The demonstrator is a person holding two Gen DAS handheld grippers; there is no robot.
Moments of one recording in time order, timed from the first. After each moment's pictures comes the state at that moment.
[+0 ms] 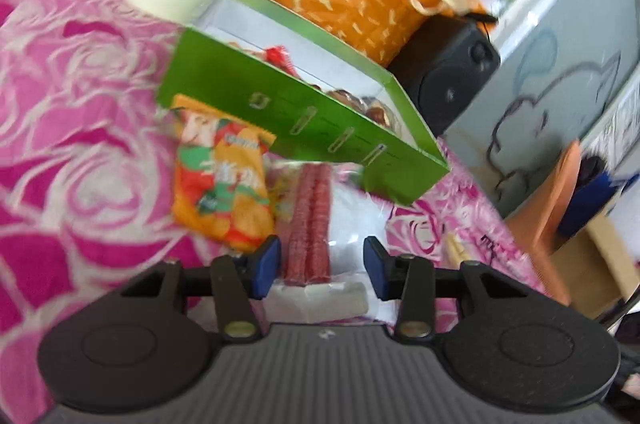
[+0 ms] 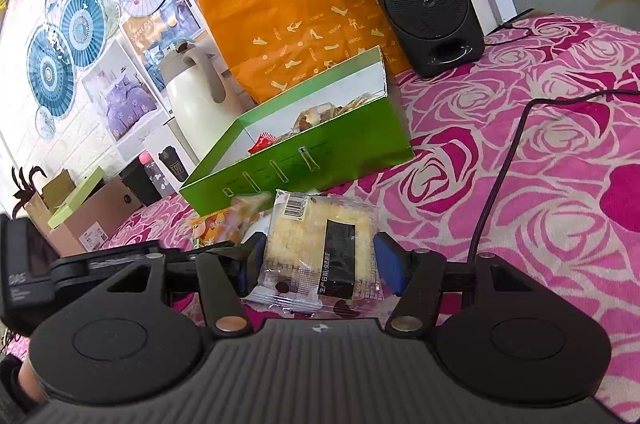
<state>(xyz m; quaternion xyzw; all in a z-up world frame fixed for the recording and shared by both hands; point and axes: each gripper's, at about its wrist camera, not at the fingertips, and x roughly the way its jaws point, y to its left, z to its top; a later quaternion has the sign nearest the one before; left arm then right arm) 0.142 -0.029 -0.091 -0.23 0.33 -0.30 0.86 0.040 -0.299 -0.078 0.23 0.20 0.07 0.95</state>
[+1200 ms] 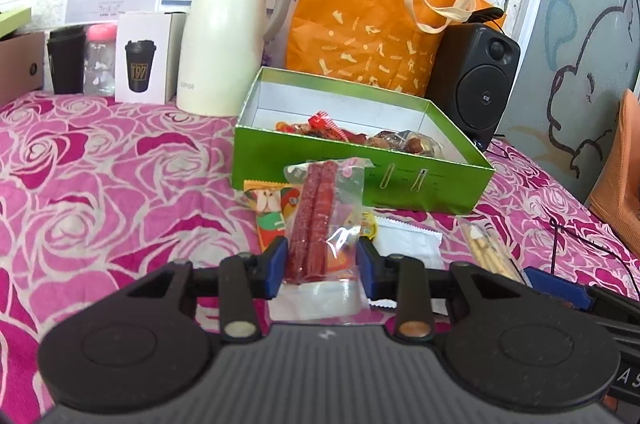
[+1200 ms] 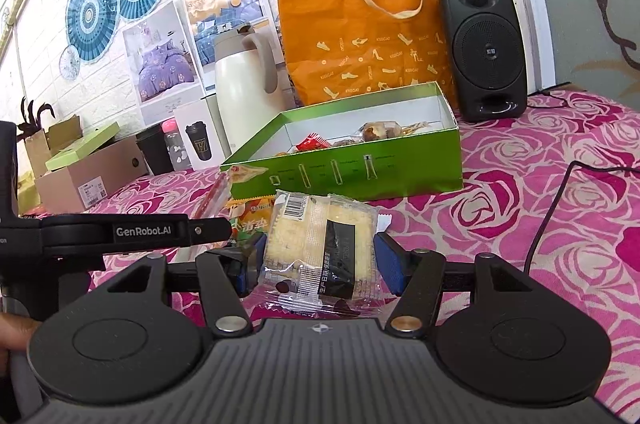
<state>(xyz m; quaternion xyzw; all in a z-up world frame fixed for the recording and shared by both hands) 0.100 -0.031 -0.052 -0.07 0.26 -0.20 0.94 0.024 -0.236 -0.061 0.11 0.17 0.07 0.98</state>
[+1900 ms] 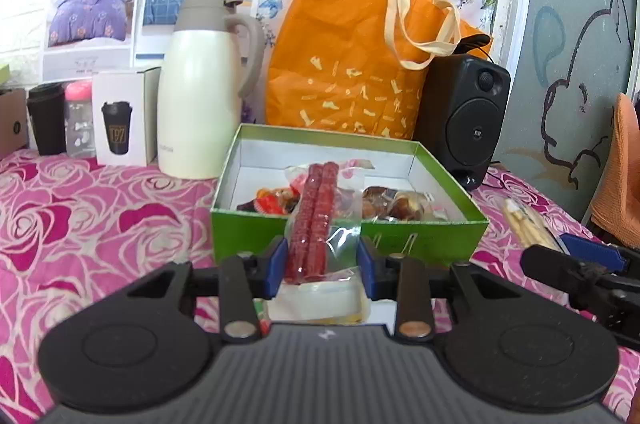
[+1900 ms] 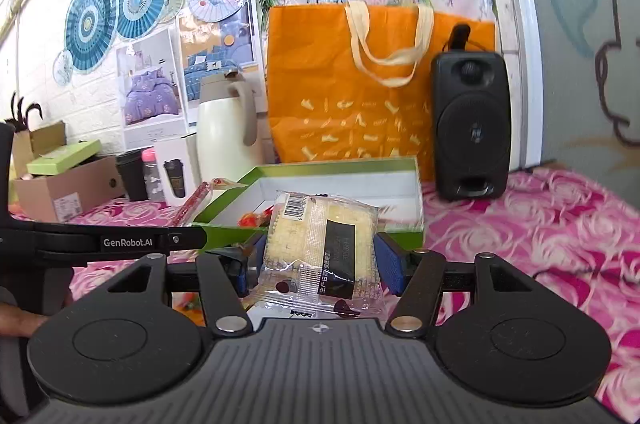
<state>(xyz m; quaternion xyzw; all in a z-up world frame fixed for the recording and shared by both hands) 0.128 -0.054 -0.016 -0.04 0.21 -0.20 0.96 0.044 -0.255 -0.018 0.04 0.11 0.04 0.99</state>
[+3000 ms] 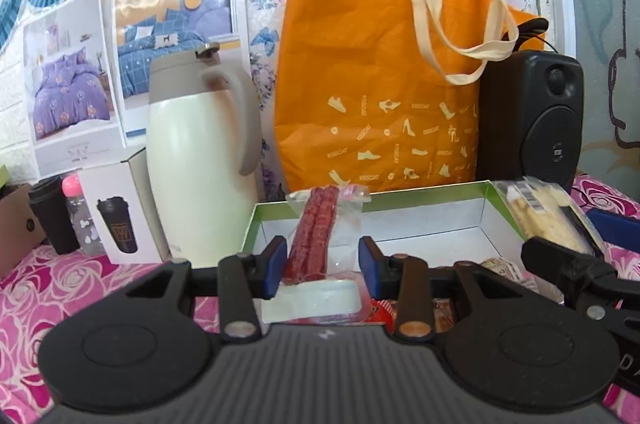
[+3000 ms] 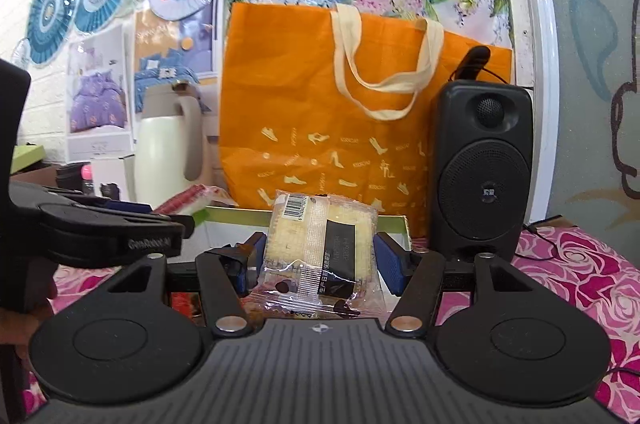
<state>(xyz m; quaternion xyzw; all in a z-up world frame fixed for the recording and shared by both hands) 0.241 -0.115 0.009 0.06 0.17 -0.13 0.98 0.159 -0.265 -0.009 0.00 0.08 0.00 1.00</state>
